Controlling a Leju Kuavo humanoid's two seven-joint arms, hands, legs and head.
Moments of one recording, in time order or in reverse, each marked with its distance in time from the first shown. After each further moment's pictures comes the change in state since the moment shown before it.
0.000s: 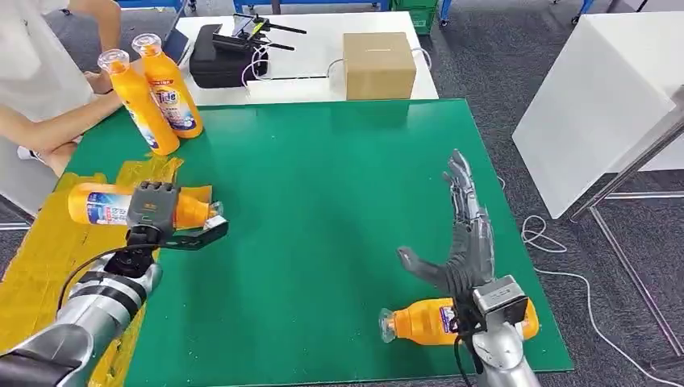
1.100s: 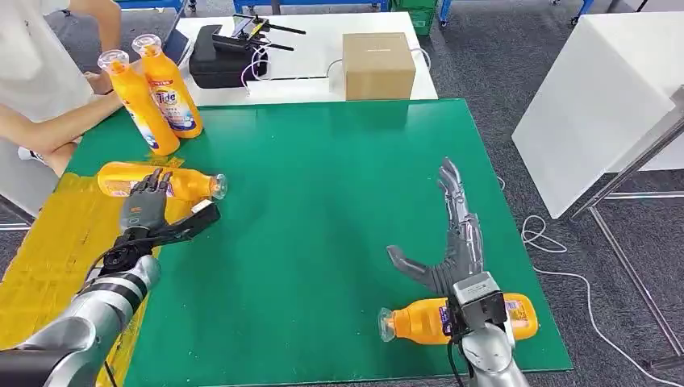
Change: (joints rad) left arm -0.027 -0.056 0.242 0.101 0.244 0.054 -0.201; right arm 0.010 0.025 0.012 0.045 0.095 -0.056 0.040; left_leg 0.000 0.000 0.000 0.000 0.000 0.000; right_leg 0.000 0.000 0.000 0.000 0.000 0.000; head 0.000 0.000
